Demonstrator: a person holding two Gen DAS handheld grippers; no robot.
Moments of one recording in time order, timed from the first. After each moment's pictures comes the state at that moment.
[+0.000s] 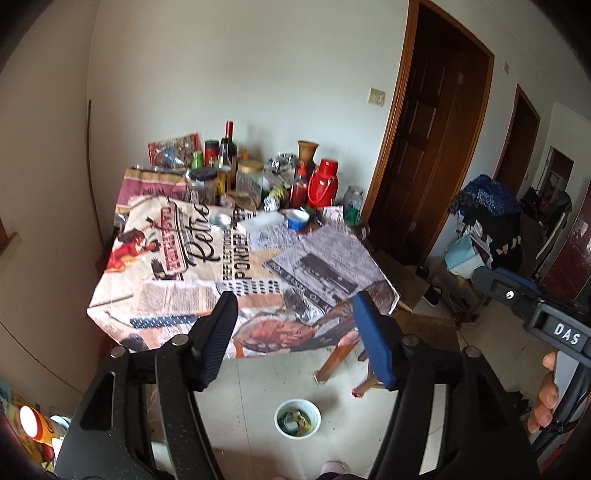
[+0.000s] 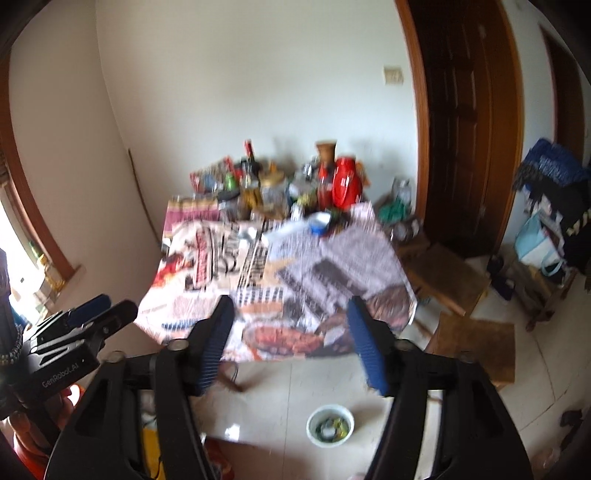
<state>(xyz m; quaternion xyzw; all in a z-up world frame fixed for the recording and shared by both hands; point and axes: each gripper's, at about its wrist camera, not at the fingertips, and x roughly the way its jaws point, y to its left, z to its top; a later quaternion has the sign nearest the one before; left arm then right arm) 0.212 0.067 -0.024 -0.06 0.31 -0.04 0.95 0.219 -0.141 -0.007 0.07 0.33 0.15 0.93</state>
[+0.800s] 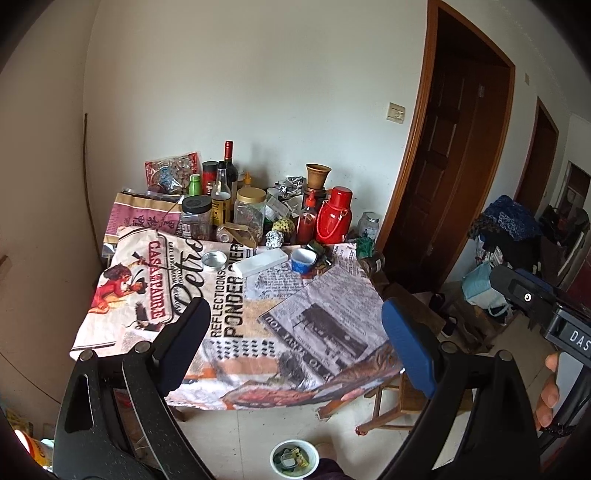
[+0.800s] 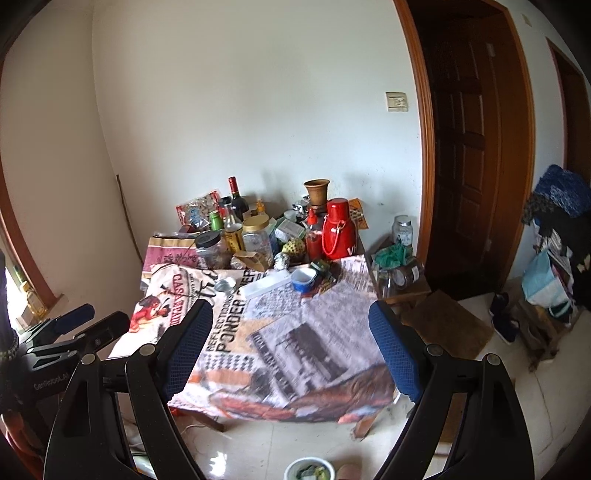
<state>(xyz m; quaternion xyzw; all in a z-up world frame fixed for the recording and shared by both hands) 0.357 0.039 -0.015 -0.07 0.30 0.00 0.95 0.346 -0.176 -0.001 0.06 0.29 0.16 0.94</state>
